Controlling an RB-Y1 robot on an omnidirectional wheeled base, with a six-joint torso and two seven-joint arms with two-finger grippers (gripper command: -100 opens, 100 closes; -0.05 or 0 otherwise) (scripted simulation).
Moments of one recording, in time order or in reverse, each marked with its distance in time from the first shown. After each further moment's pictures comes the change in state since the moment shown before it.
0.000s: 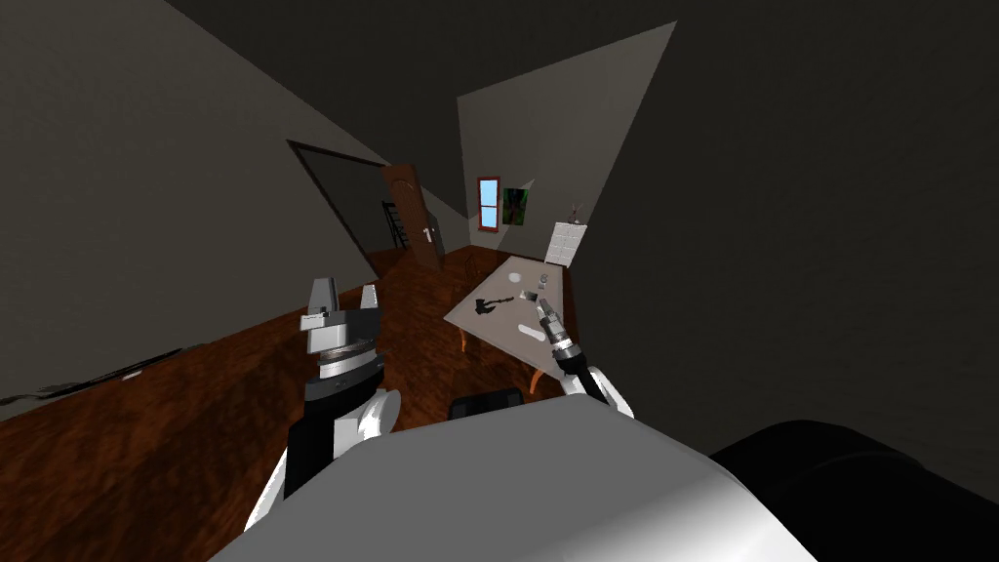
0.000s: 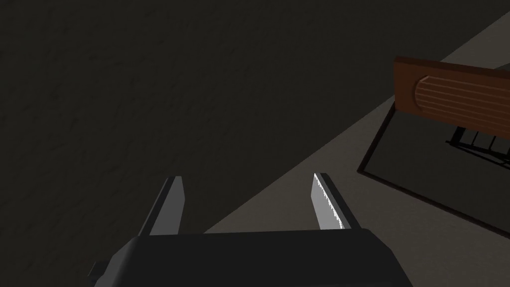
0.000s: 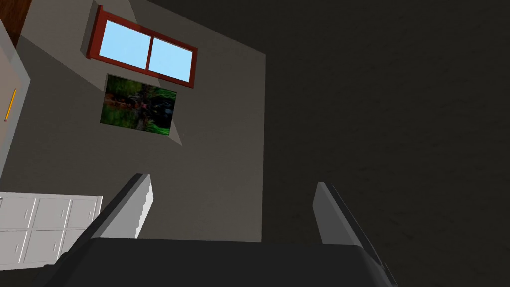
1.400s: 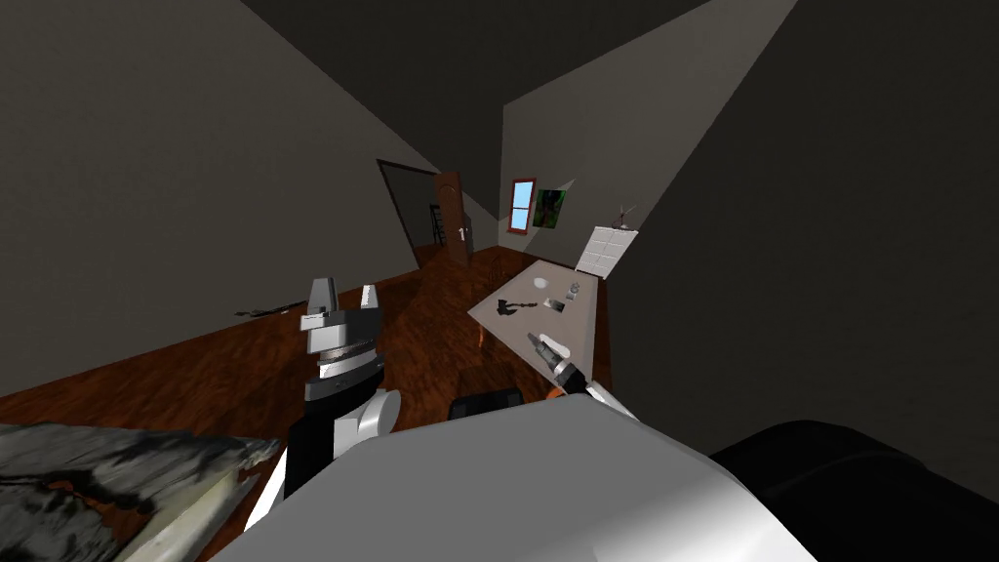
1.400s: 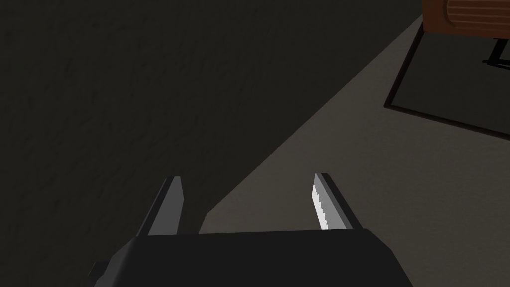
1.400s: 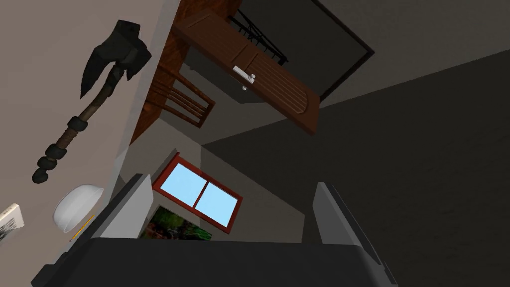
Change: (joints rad) left arm 0.000 0.000 0.000 0.000 0.000 0.000 0.000; right arm -0.013 -0.219 0.140 0.344 0.183 0.023 -0.029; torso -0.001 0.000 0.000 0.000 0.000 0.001
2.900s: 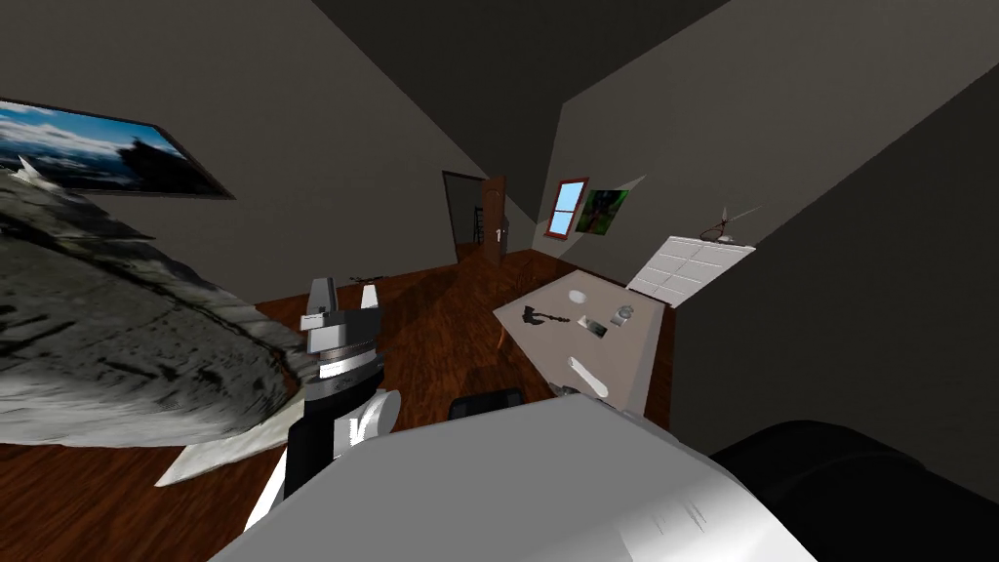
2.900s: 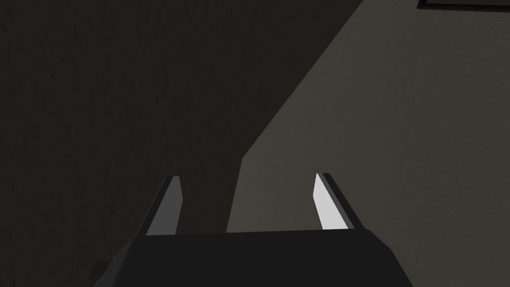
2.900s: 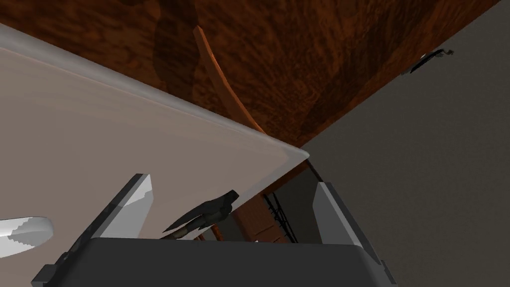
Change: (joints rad) left arm 0.000 0.000 0.000 0.000 0.000 0.000 0.000; right arm 0.008 -0.248 0.165 0.399 0.222 0.021 -0.046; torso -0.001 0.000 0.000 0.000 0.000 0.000
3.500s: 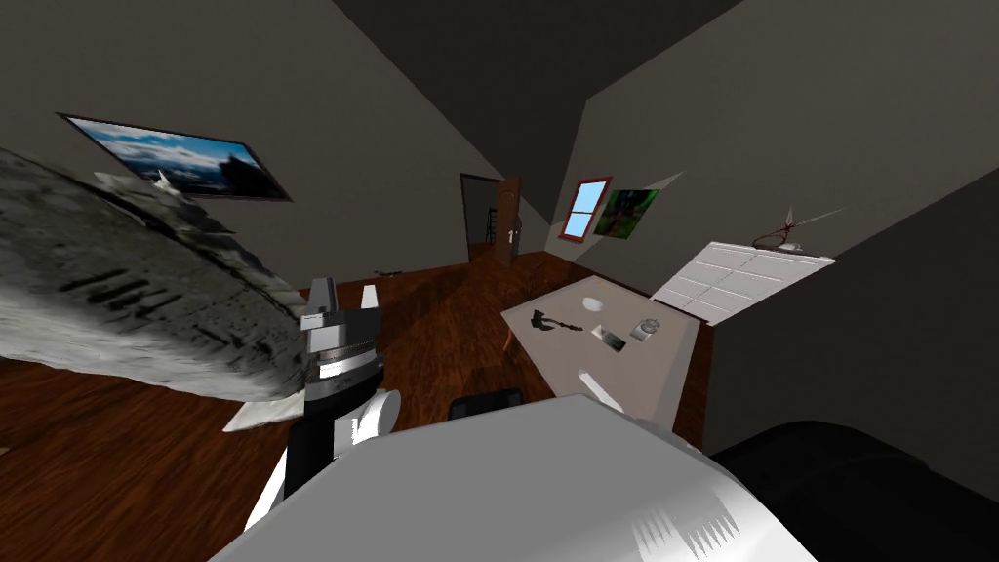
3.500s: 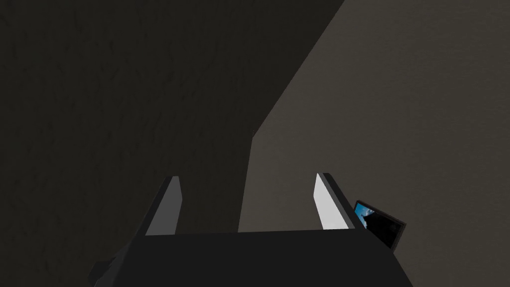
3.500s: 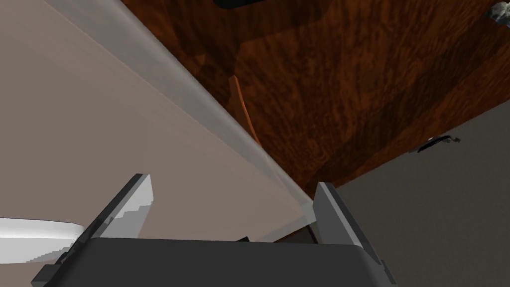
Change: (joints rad) left arm 0.000 0.000 0.000 0.000 0.000 0.000 0.000; right arm -0.027 -0.060 0.072 0.155 0.084 0.013 -0.019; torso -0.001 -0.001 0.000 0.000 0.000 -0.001
